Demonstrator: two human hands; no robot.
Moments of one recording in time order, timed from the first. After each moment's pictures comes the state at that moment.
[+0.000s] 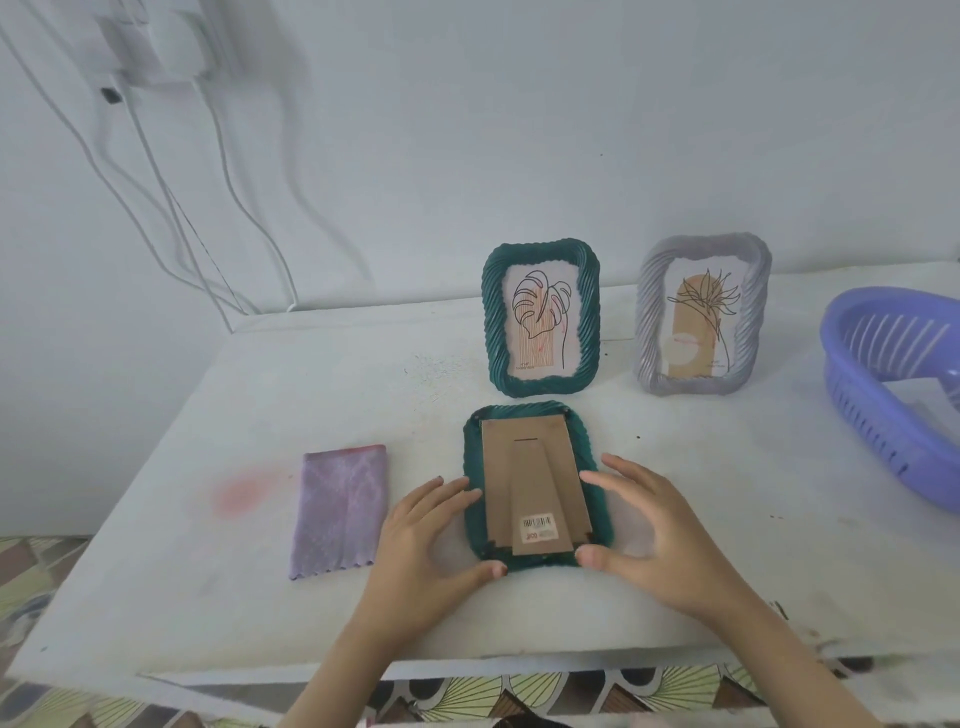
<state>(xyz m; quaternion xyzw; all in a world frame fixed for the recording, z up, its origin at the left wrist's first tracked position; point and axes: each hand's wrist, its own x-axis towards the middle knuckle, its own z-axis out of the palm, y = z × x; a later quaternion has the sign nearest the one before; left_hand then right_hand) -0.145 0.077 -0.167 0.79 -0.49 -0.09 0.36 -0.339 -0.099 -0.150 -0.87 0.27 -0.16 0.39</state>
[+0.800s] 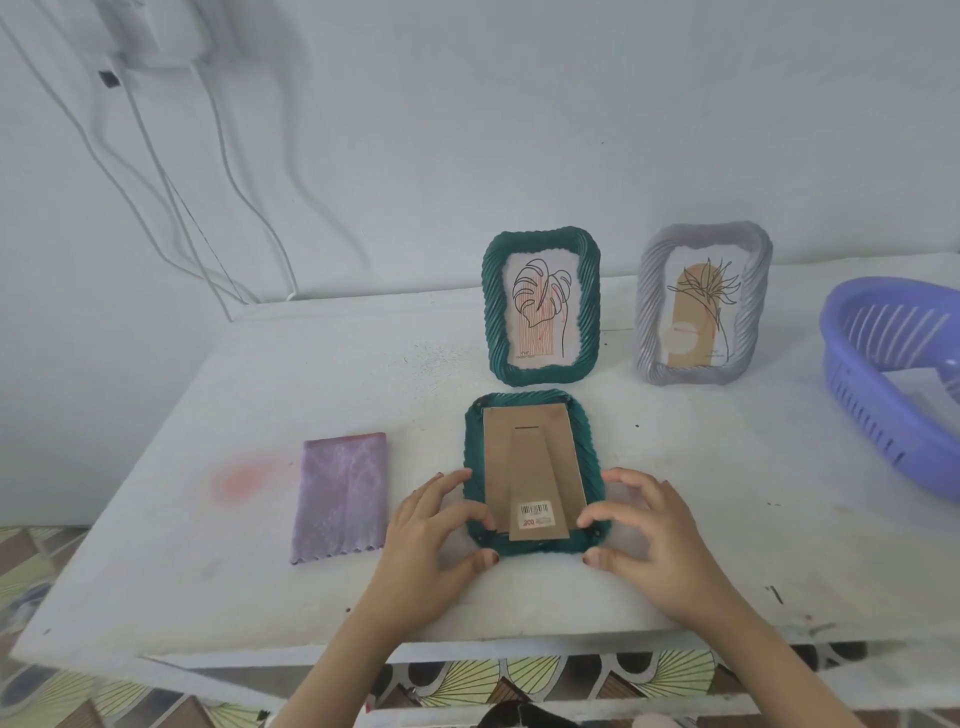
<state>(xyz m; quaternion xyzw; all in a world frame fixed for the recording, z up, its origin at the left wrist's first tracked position) -0.151 0.081 -0.170 0.78 -0.53 -0.13 0.30 -0.345 -0.088 -0.169 -0.88 0.26 -0.18 0.36</state>
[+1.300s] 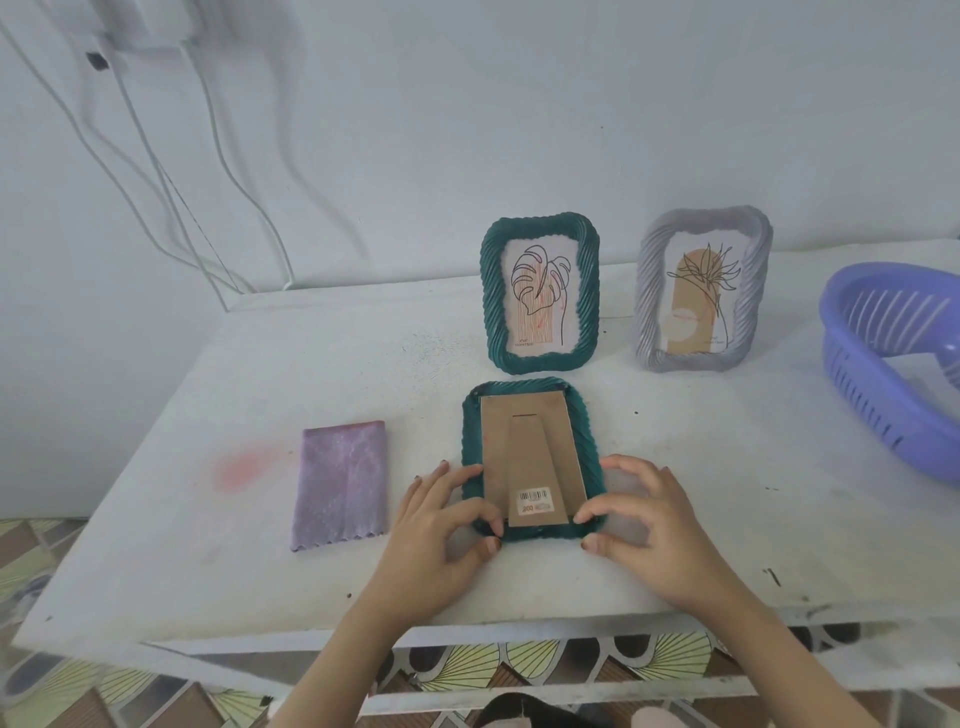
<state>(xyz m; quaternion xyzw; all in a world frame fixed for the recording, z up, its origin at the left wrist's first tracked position) -0.154 0.082 -0.170 0.77 -0.54 -0.14 0.31 -0.346 -0.084 -0.166 -0.87 0.26 -0.18 0.37</state>
